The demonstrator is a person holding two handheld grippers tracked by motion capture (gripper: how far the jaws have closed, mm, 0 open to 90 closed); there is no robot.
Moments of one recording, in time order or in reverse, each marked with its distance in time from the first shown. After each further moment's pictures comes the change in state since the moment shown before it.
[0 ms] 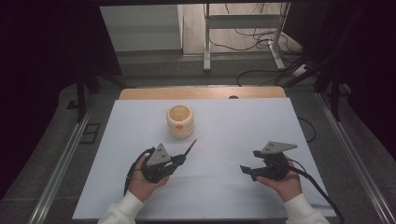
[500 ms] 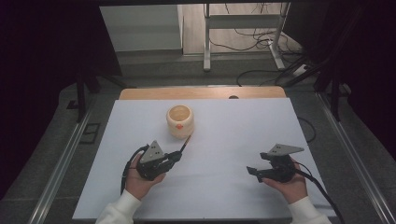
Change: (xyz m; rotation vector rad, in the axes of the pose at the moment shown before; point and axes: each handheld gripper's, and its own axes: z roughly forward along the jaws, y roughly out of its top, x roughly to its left) left arm 0.009 -0.001 -0.009 -0.042 0.013 -0.043; right arm -0.011 -0.016 -0.006 0.007 -0.042 0.039
